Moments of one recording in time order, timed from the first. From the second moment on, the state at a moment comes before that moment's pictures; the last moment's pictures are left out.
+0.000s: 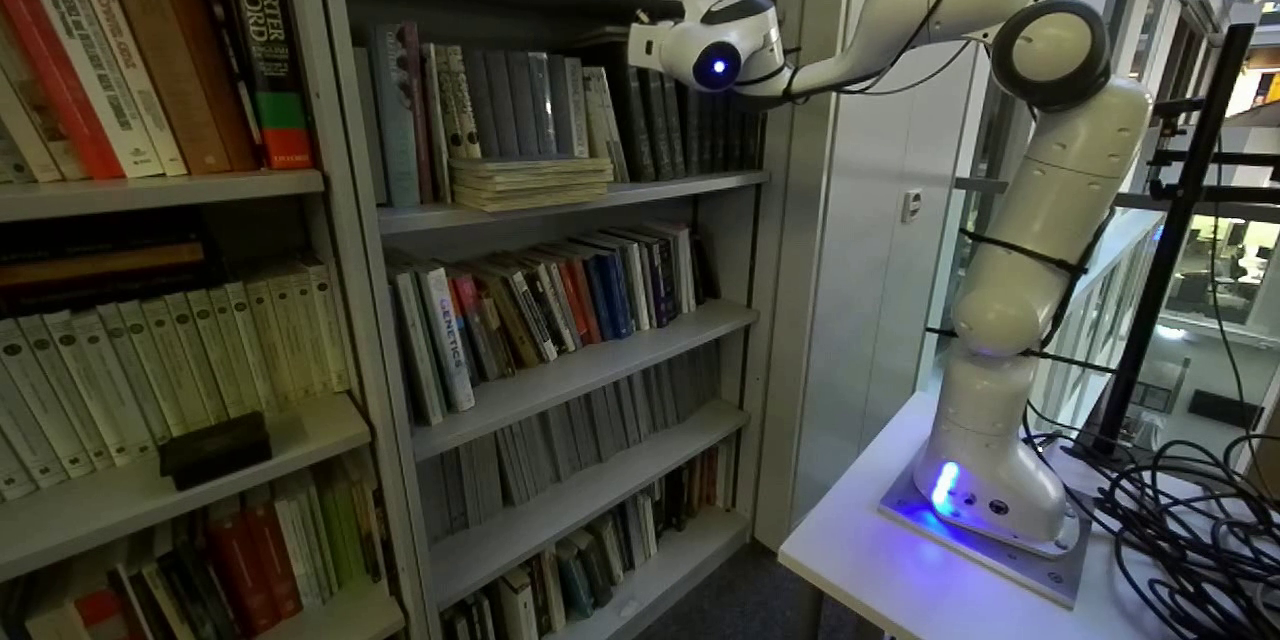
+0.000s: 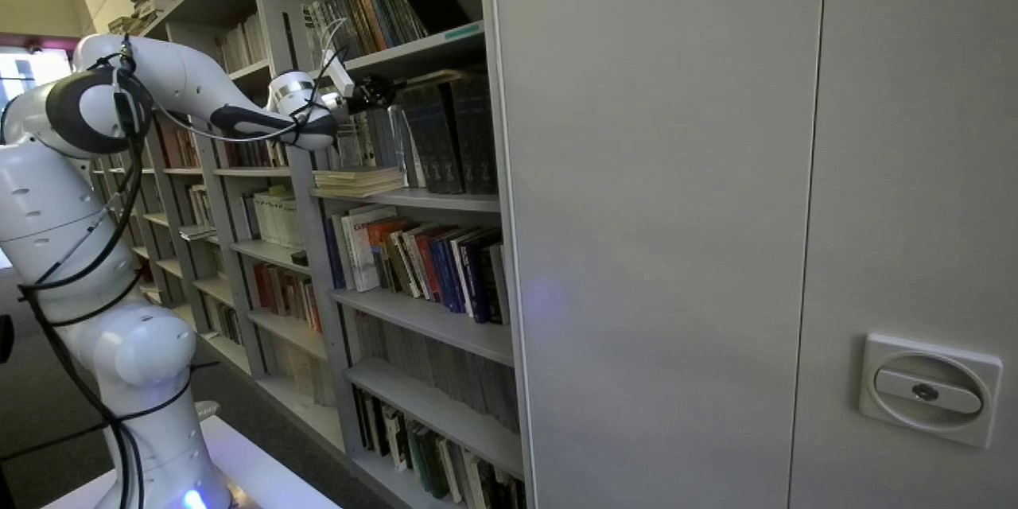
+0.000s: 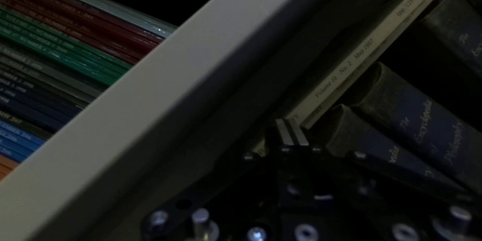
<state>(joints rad) 0.09 -0.20 0.12 -1.86 -2.05 2.40 -0.32</state>
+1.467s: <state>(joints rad) 0.09 -0.14 0.10 -1.80 -2.00 2.40 -0.39</state>
